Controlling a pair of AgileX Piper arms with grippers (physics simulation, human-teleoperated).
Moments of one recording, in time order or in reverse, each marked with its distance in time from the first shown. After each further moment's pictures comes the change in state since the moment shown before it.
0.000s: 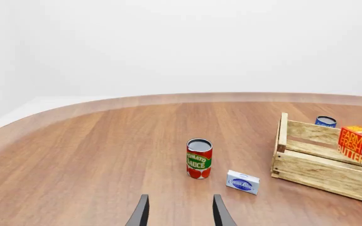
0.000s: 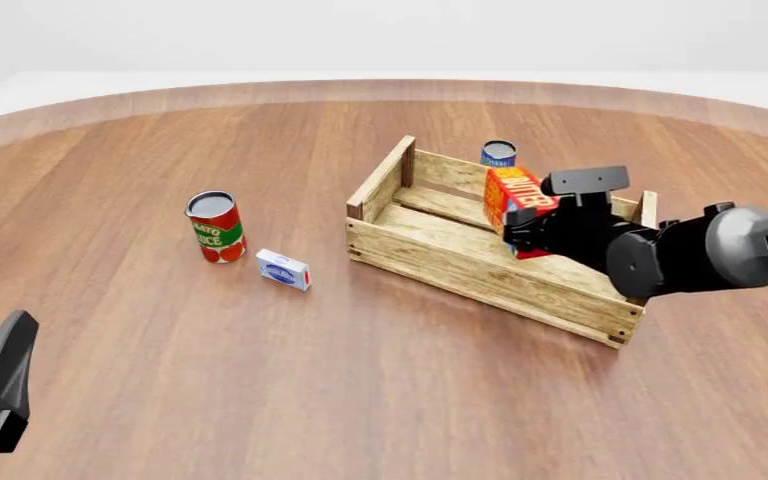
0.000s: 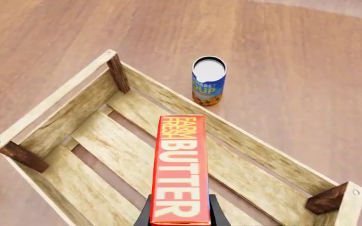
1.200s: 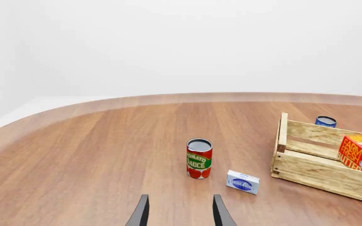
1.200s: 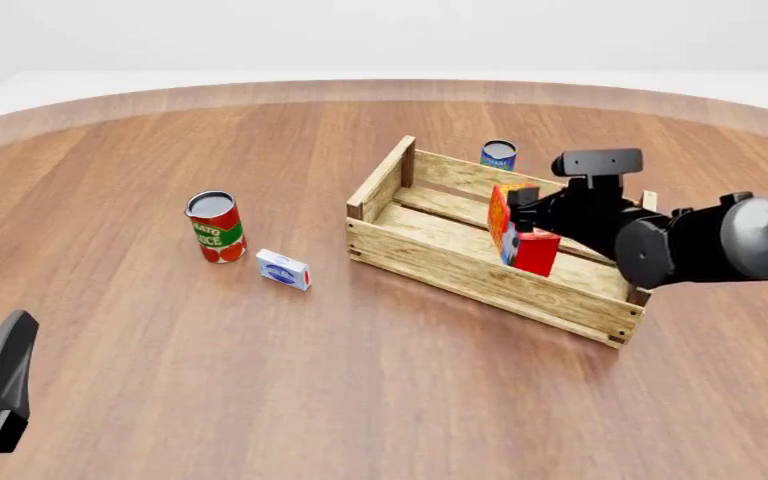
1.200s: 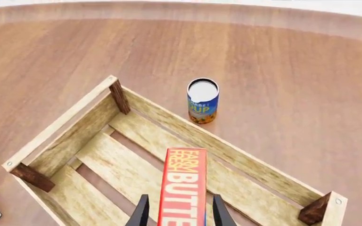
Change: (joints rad) left arm 0.000 0.000 0.000 0.000 0.000; right arm -0.014 -0.037 -0.019 -0.018 0.026
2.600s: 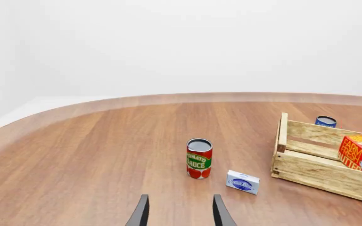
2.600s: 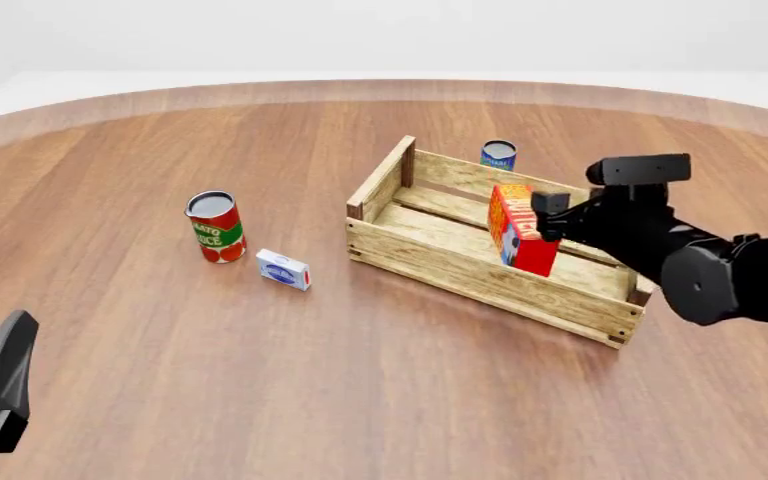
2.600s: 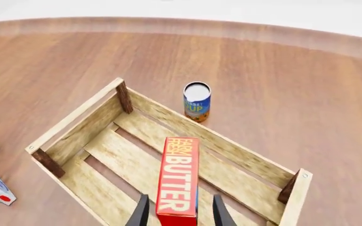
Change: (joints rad) left arm 0.000 0.000 0.000 0.000 0.000; right arm -0.012 -0.200 0.179 -0.047 -0.022
